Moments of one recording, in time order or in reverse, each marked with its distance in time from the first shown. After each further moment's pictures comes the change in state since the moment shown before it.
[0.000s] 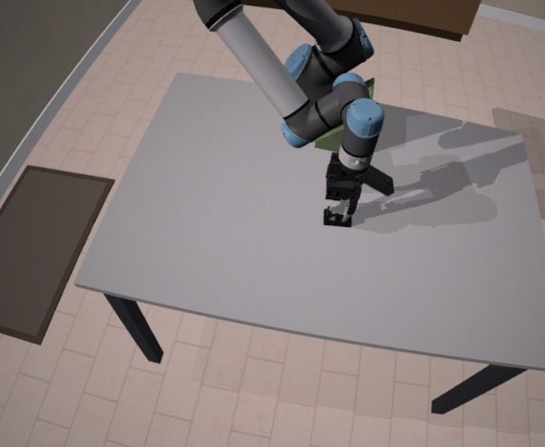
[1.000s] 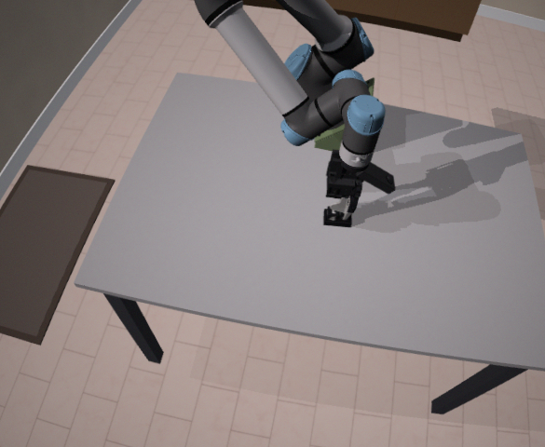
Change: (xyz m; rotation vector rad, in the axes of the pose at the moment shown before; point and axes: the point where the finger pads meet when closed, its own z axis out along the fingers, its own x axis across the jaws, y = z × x) arm 0.000 0.000 -0.009 0.000 0.001 0.000
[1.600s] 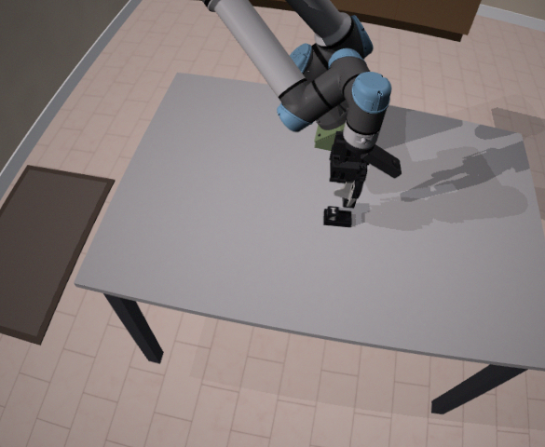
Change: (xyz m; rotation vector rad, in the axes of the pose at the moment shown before) arm 0.000 0.000 -0.058 0.002 0.006 -0.001
